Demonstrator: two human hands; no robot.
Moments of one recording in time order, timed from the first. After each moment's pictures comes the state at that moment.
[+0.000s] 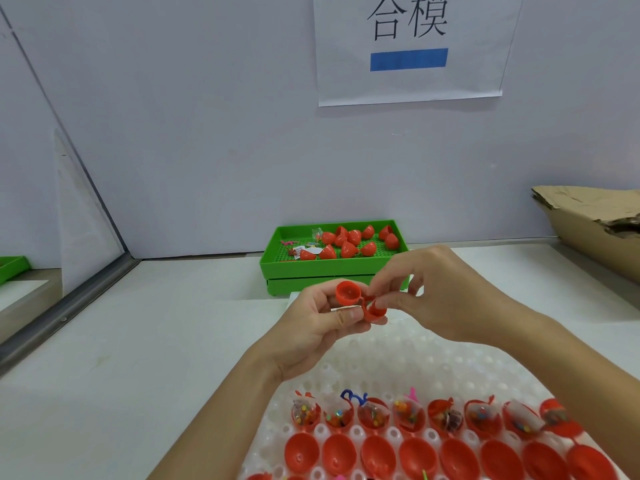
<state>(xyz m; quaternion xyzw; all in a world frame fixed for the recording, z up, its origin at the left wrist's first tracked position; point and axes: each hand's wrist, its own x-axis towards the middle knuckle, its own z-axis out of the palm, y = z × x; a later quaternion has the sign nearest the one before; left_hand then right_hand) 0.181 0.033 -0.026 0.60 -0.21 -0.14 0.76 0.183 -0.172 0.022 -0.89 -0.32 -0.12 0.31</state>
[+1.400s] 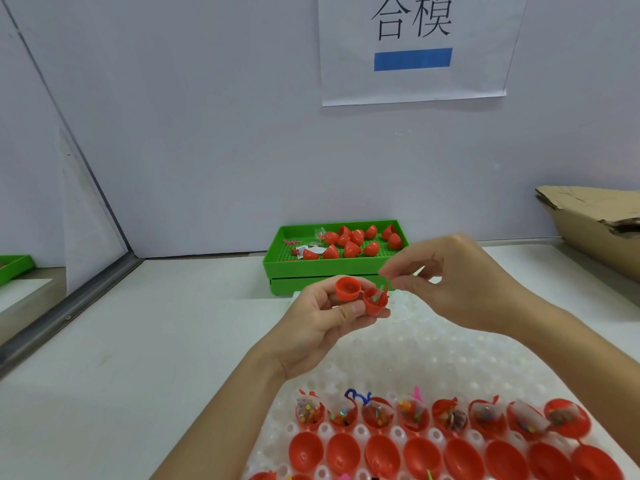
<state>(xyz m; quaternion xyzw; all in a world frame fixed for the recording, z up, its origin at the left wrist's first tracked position) 0.181 0.033 -0.026 0.57 -0.19 -0.14 0.79 0.182 -0.179 0.029 -0.88 -0.28 -0.16 0.35</state>
